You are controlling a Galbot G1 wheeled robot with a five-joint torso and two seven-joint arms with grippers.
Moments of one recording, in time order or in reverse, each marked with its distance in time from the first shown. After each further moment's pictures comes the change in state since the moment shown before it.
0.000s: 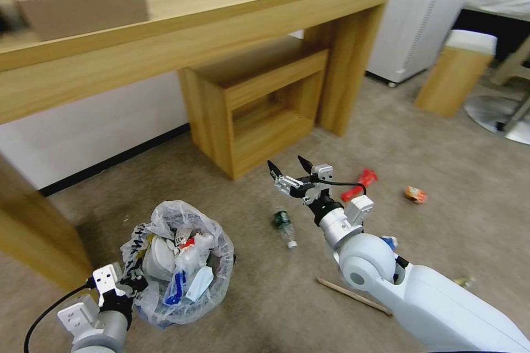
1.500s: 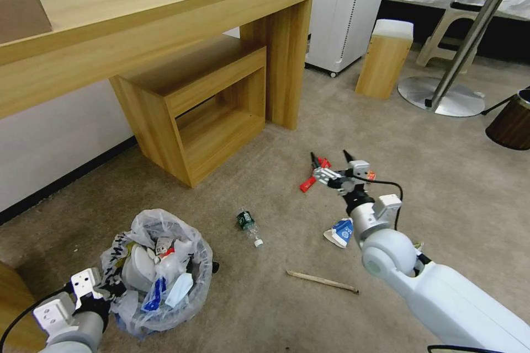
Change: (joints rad) left arm -0.007 0.097 -0.112 0.068 -0.150 0.085 -0.040; right arm -0.108 -0.015 0.213 -0.146 -0.131 0.058 0.020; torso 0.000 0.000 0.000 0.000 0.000
